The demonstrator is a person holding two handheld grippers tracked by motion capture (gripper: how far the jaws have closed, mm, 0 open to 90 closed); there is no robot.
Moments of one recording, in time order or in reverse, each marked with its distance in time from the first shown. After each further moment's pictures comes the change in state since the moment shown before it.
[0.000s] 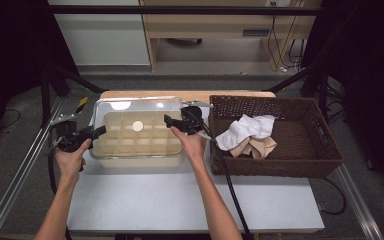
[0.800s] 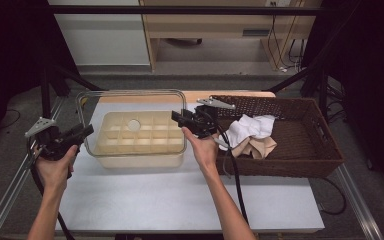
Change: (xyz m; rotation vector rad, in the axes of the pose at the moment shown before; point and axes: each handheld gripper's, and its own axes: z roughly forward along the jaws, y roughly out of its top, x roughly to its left) left arm -0.030 0.004 -0.065 -0.143 -0.015 0.113; right arm 0.013 0.018 -0.080 -0.095 0.150 0.011
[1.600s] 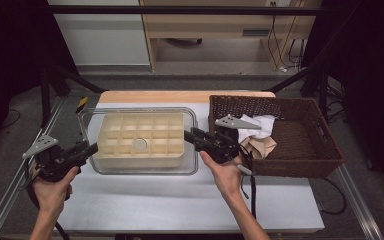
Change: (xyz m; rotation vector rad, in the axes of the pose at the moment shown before) left arm -0.038 -0.023 -0.037 0.061 -0.076 0.040; right arm 0.021 -0.016 -0.089 0.026 0.093 -0.073
